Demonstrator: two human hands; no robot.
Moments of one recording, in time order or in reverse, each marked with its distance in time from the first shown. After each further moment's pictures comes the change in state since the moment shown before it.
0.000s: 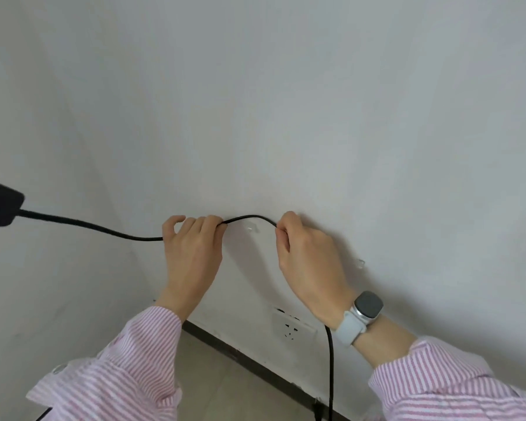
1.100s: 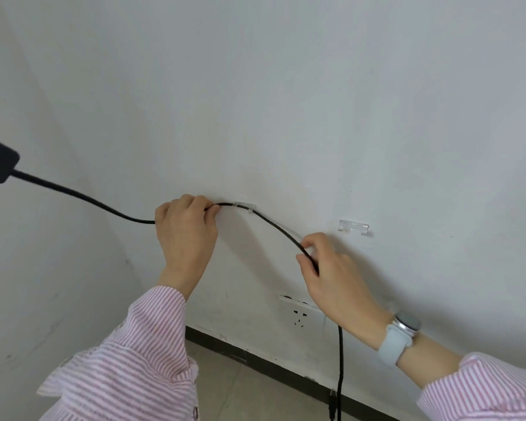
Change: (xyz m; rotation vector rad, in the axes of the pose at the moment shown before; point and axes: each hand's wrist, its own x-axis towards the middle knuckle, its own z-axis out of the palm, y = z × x) left_hand 0.012 -0.009 0.008 -0.135 -0.022 -0.112; right_hand -0.064 0.032 0.029 0.153 -0.037 0.161
